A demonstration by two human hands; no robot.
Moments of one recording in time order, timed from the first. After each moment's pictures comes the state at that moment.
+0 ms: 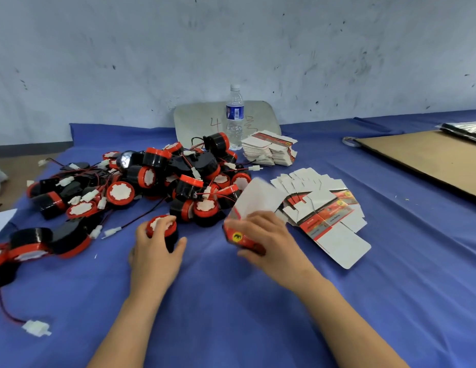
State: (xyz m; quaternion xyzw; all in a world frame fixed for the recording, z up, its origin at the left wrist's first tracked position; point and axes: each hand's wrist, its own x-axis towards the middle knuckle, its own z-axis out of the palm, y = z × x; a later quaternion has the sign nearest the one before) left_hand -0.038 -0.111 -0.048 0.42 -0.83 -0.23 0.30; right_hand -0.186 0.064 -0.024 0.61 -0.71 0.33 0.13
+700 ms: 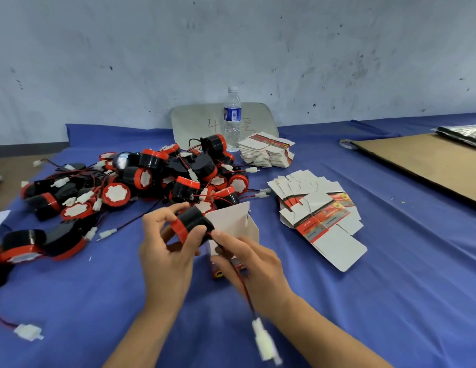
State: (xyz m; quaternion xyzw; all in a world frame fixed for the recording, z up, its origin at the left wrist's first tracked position) left_hand -0.042 -0.049 -0.009 0.18 -0.67 -0.46 0.55; right_hand -0.142 0.055 -0.033 0.60 -0.55 0.53 0.23
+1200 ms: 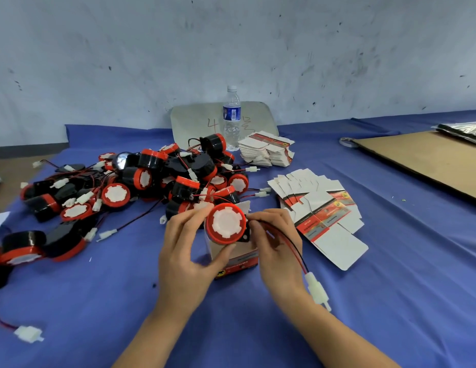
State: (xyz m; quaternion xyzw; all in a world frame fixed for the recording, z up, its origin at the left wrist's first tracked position) left_hand -0.049 -0.047 -0.018 0.10 -0.81 -0.22 0.53; right_hand -0.154 0.057 -0.020 0.36 -0.59 0.72 0.07
